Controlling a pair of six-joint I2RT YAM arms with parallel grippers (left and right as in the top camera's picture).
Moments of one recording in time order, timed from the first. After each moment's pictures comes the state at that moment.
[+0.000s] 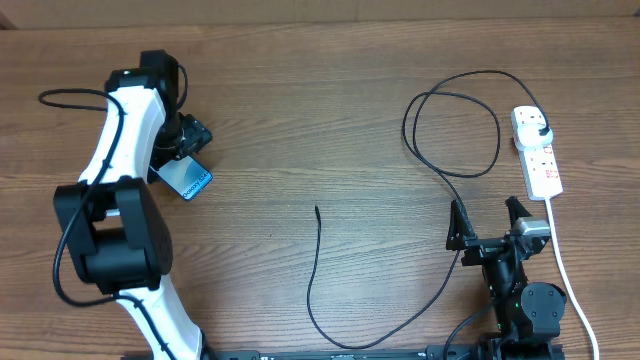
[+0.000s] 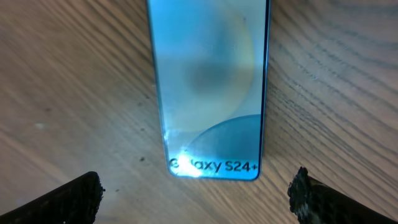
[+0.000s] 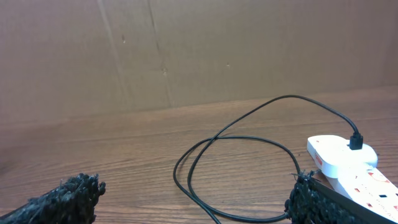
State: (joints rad) left arm 0.08 2.05 1.66 -1.18 -0.17 -0.72; right arm 0.00 0.01 0.02 -0.03 -0.11 0.15
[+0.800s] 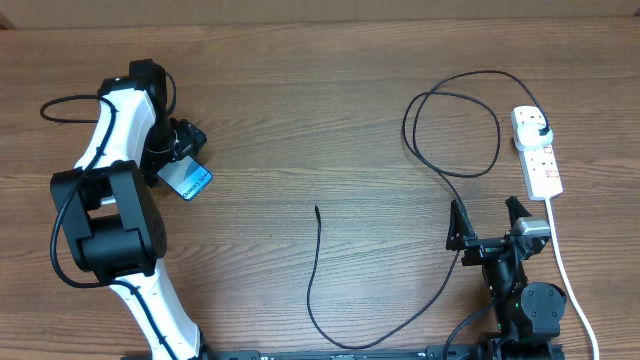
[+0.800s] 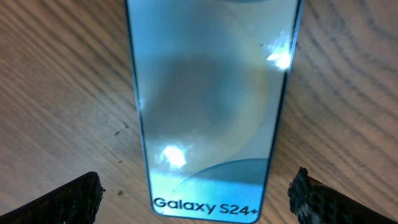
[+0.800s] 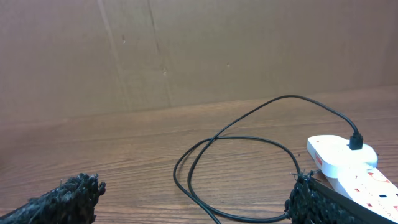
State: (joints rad) left arm 0.15 2.13 1.66 -1.12 -0.08 -0.72; right arm 0.00 0.01 0.02 -0.03 -0.11 0.15
